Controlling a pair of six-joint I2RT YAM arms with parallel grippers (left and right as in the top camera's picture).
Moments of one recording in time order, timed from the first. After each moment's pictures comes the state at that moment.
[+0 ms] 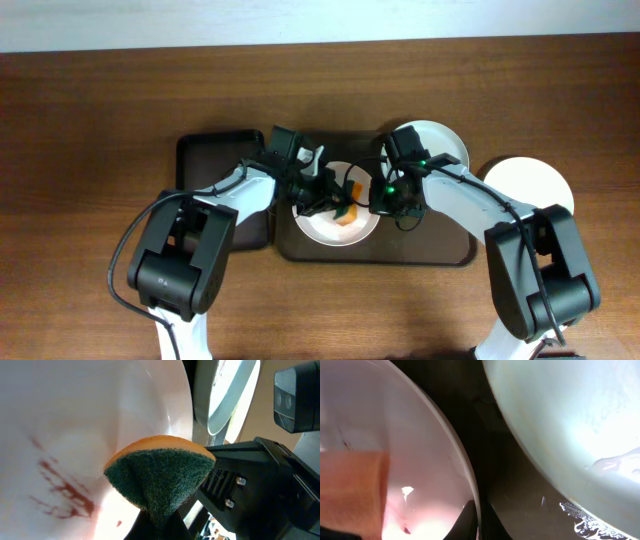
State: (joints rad) left arm -0.41 2.05 1.16 -0.23 0.88 -0.64; right arm 0.32 1.85 1.08 -0.57 -0.21 0.45
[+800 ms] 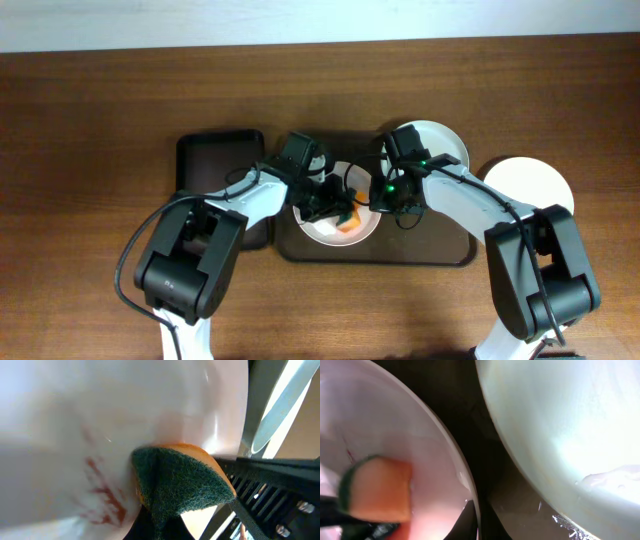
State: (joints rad) left arm -0.45 2.05 1.17 -0.26 0.67 -0.70; right arm 0.32 1.85 1.08 -0.54 -0.18 0.44
